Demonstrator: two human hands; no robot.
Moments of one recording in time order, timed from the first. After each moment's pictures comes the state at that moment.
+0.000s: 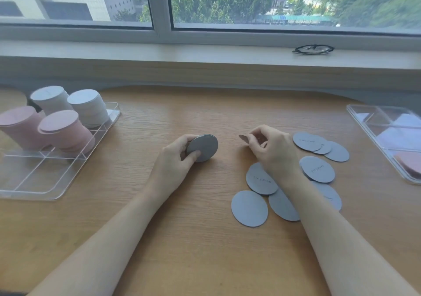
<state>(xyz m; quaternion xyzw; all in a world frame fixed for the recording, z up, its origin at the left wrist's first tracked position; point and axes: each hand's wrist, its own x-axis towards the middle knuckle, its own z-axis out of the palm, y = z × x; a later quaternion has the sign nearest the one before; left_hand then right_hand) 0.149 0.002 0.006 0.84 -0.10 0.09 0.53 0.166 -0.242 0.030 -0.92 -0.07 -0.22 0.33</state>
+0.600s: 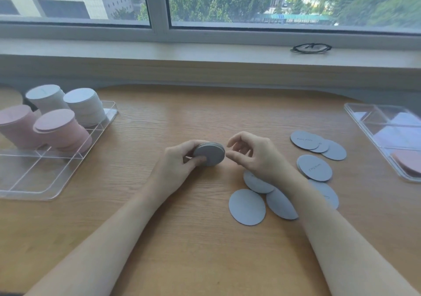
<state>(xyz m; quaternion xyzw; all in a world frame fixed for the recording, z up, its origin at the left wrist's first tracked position) 0.141 -0.002 0.014 0.85 -0.15 0.05 0.50 0.156 -0.232 0.038 -0.89 -0.18 0.00 0.41</state>
